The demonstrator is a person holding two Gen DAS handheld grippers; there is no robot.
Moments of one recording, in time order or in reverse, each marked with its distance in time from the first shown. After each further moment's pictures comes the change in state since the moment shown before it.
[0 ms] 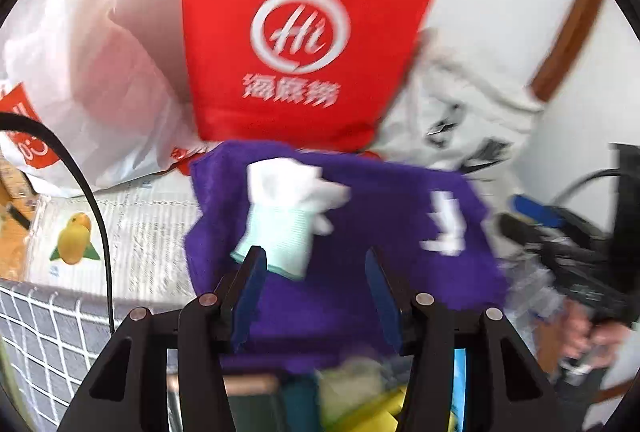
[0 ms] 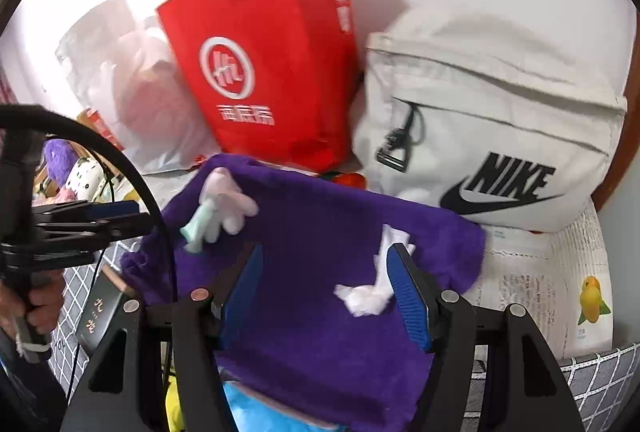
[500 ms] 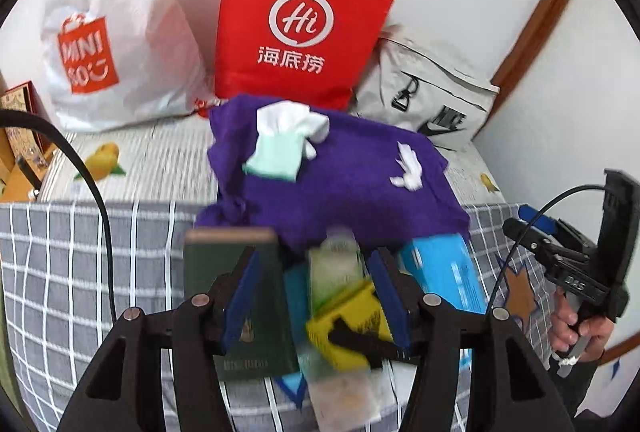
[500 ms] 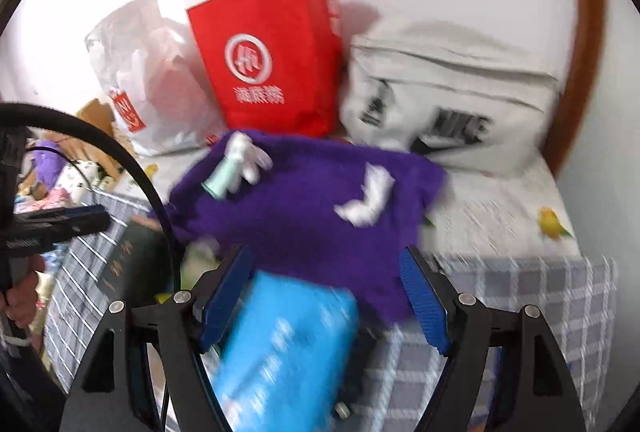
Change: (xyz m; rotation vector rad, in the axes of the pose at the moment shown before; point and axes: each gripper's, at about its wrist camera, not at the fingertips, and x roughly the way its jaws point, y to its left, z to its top) left arm -0.073 0.015 -0.085 -0.028 -0.010 -0.075; right arm -0.090 0.019 -0.089 0.052 -0.027 -0.120
